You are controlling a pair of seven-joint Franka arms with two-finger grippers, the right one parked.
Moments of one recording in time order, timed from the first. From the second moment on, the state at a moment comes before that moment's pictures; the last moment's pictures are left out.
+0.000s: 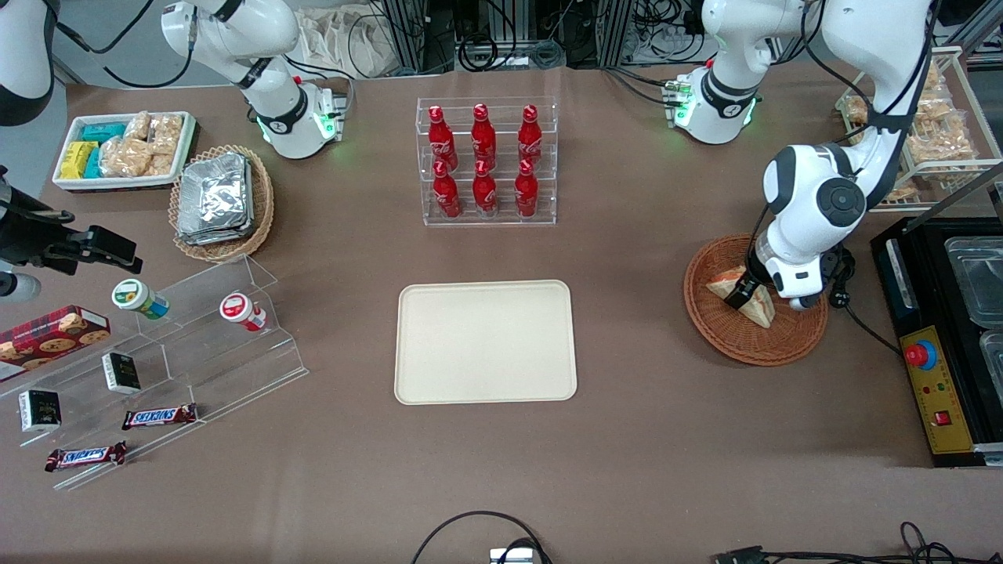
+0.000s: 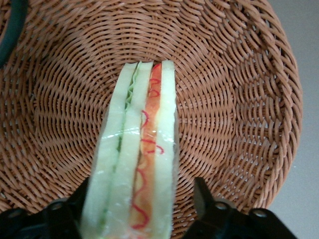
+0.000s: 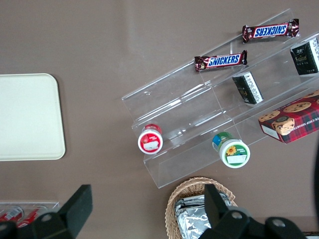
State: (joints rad) arm 0.03 0.14 -0.12 -2.46 -0.02 2.59 -1.00
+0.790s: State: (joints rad) arm 0.03 0.05 -0.14 -2.39 0.18 2.36 -0.87
